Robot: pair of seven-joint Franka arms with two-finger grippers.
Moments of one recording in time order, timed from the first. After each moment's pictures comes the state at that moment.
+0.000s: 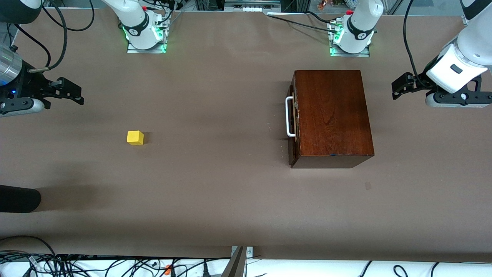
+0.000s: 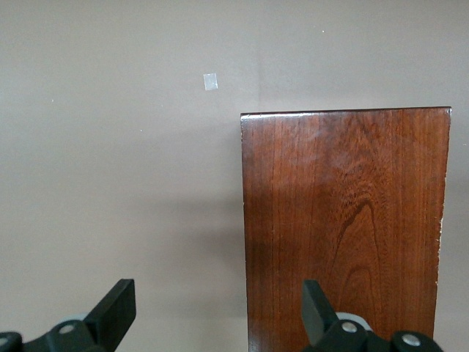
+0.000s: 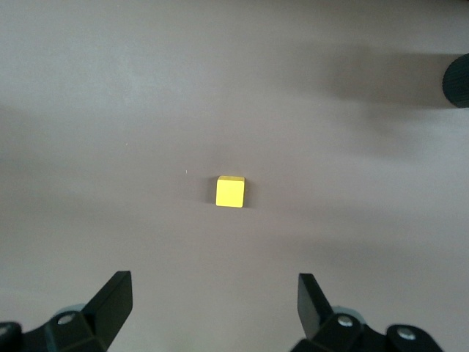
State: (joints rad) left arm -0.07 0.00 -0.05 -1.64 0.02 1.58 -0.11; right arm 0.09 0.07 -0.05 -1.57 0.03 1.62 -0.09
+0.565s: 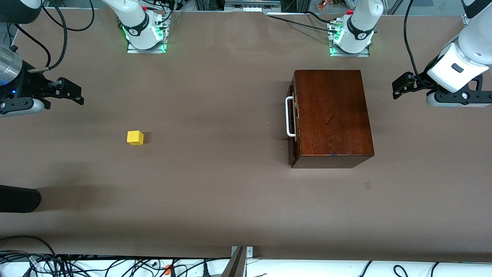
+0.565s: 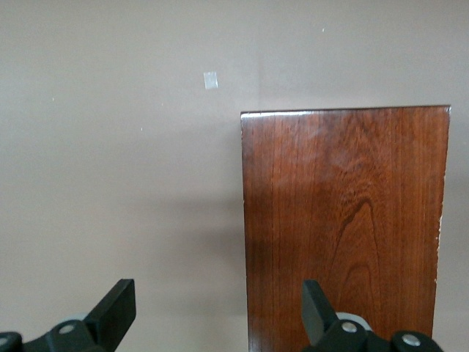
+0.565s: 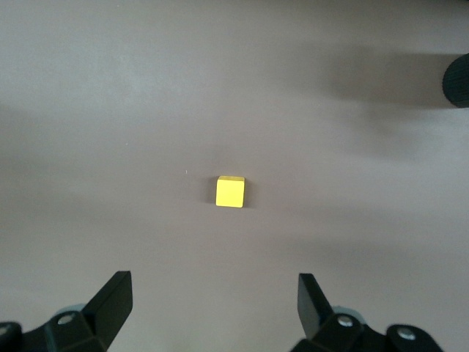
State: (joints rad) left arm -0.07 0.00 -0.05 -1.63 0.02 1.55 -0.11; right arm 0.09 0.07 -0.05 -1.57 0.03 1.62 -0.09
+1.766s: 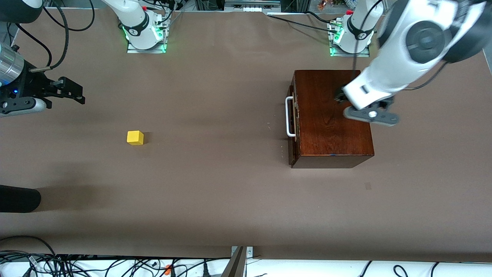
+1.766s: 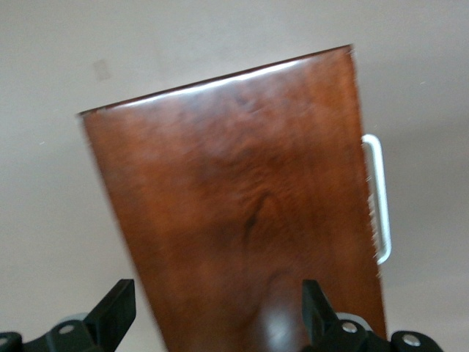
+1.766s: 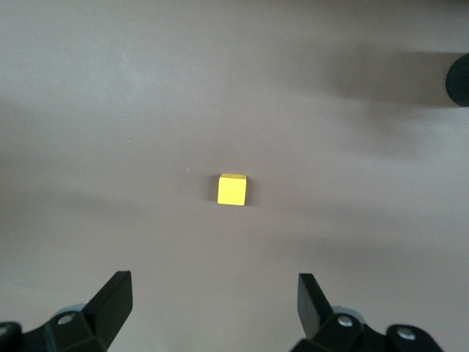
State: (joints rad) left arm -0.29 0.17 -0.09 -1.63 0.01 1.65 -0.18; right arm 0.09 0.07 -0.04 -1.57 0.03 1.61 -0.09
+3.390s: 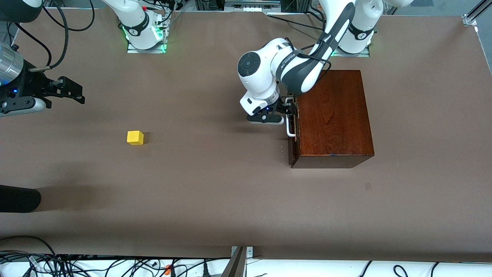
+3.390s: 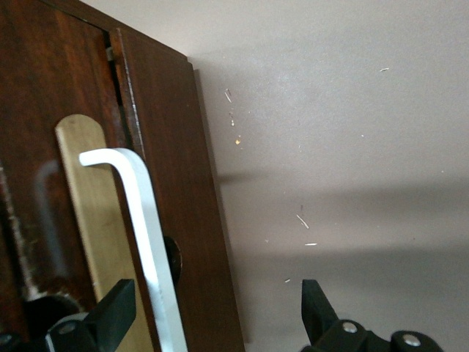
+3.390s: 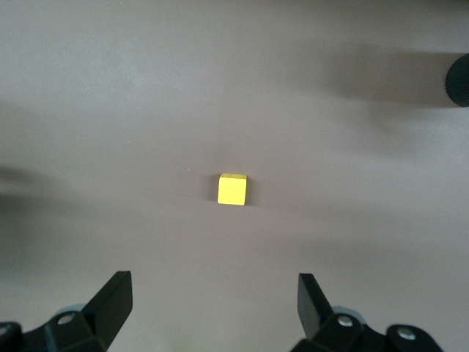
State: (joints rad) left arm -0.70 0.53 -0.09 -1.63 0.28 1.90 -0.75; right arm 0.09 0.07 -0.04 -1.56 0.03 1.61 -0.09
